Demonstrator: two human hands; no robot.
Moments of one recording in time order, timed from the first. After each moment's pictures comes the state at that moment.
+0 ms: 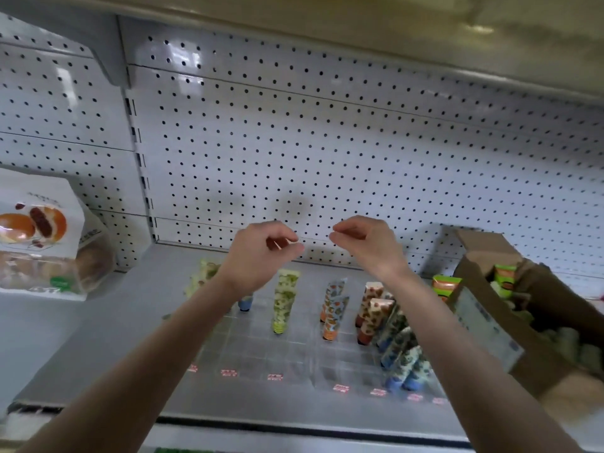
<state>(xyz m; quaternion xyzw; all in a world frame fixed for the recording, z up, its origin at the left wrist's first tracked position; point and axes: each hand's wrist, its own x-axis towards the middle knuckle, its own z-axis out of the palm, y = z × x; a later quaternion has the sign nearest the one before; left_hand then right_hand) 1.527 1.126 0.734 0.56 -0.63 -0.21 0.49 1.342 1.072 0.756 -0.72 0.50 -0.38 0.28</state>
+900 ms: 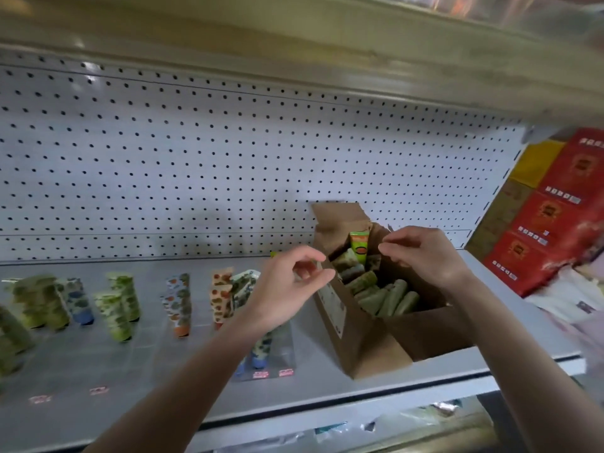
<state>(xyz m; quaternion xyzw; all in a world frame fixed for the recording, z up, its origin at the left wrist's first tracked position) 1.253 1.125 0.724 0.43 -0.71 -0.32 0.46 1.027 1.112 0.779 -0.64 0.63 -0.38 0.22</state>
